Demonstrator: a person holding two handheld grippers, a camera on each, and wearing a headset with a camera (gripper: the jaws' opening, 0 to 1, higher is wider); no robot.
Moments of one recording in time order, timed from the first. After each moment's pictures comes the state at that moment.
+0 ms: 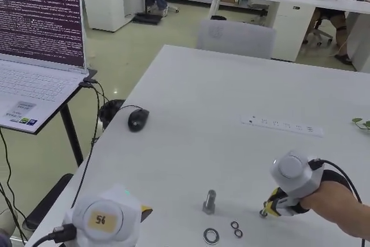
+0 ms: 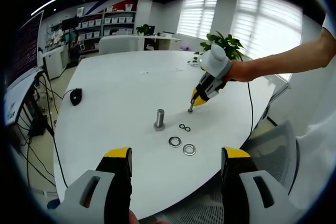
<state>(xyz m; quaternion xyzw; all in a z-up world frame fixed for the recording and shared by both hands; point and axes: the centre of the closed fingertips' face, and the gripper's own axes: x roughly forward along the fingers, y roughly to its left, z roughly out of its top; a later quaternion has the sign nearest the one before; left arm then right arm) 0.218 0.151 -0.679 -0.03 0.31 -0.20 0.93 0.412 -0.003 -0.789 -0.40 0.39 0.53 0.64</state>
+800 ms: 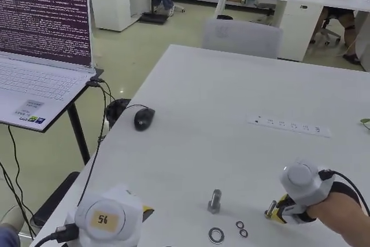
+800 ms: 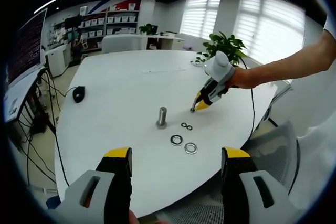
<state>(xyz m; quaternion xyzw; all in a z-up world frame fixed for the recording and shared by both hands) 0.216 0.153 -0.679 -0.04 0.32 -0.20 0.93 0.412 -0.025 -0.804 -0.35 0.41 0.50 0.67</state>
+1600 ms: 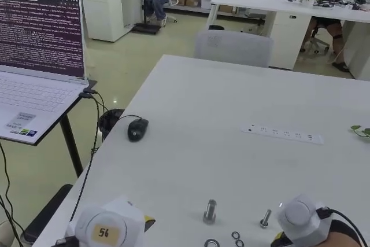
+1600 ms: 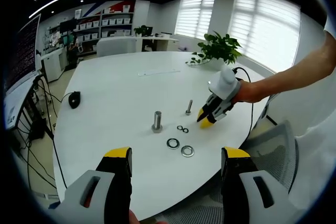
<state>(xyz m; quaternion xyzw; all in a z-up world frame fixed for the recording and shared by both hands) 0.219 0.144 -0.673 -0.03 0.31 -0.21 0.93 0.347 -0.011 -0.823 -0.34 0.42 0.54 0.65</state>
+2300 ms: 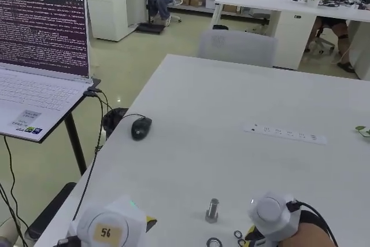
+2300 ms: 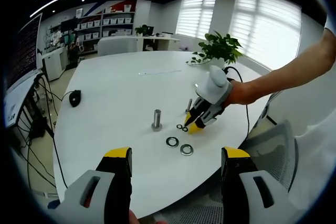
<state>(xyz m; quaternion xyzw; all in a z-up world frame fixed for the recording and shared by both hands) 0.215 0.143 -0.675 -0.03 0.31 -0.21 0.93 0.338 0.035 -0.825 -0.37 0.38 0.58 0.61</state>
